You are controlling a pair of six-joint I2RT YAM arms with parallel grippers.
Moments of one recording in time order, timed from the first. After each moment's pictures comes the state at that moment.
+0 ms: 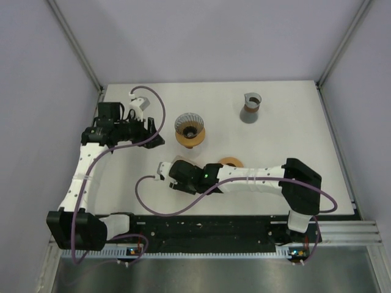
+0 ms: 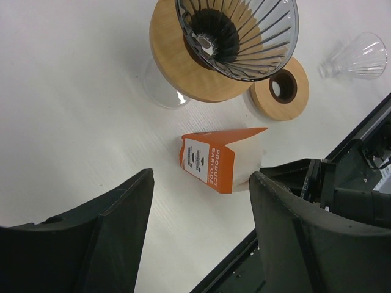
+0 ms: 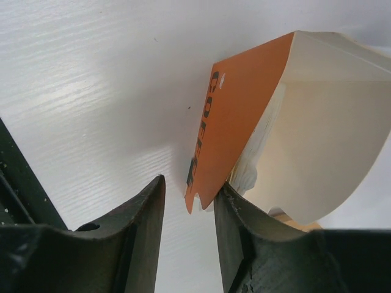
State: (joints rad) left arm -0.04 1.21 1.20 -0.79 0.68 0.10; right arm 1.27 1.77 1.28 -0.44 0.27 -0.18
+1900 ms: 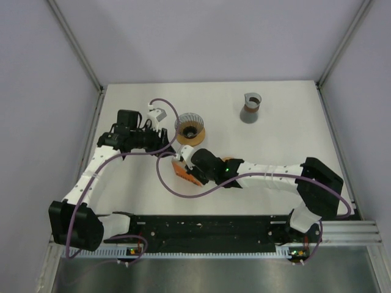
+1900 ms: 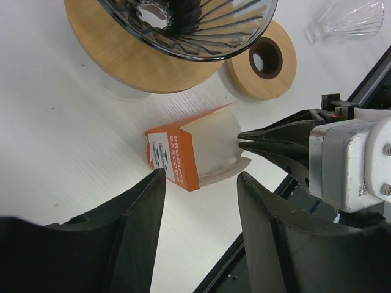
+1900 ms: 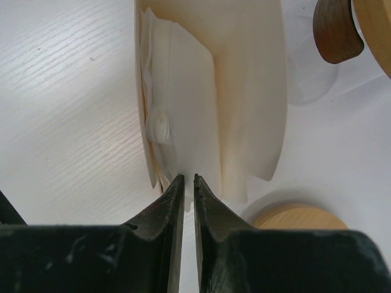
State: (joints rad) left arm -0.19 1.22 1.04 -0.65 0.69 0.08; right arm 1.11 1.61 1.02 -0.16 0.17 -0.03
